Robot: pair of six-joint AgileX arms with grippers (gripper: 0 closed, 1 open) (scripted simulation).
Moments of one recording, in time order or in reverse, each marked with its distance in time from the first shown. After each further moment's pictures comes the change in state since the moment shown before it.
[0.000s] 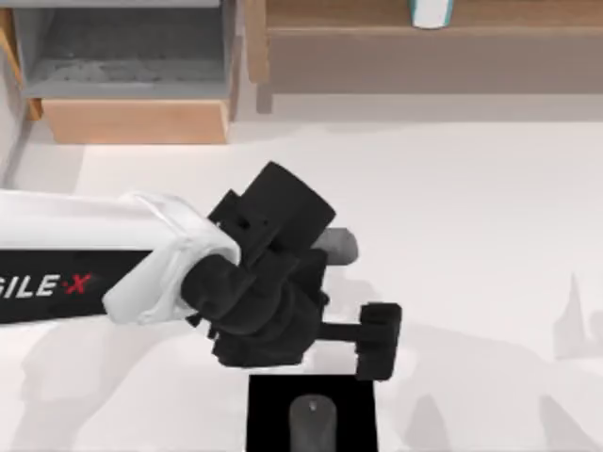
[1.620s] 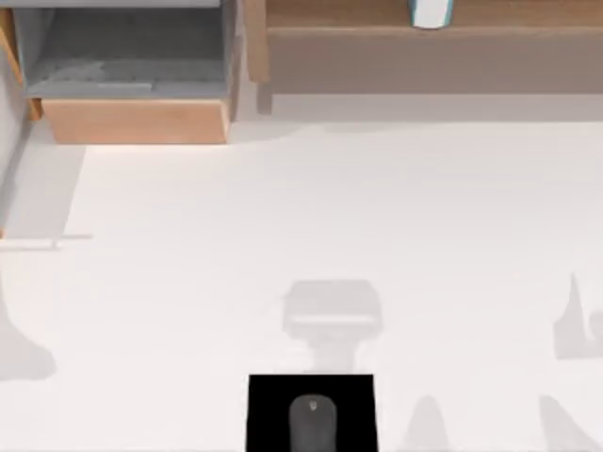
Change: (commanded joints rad) left arm 1.505 0.283 -0.477 1.876 0.465 2.146; right arm 0.000 0.000 0.000 0.000 0.000 0.000
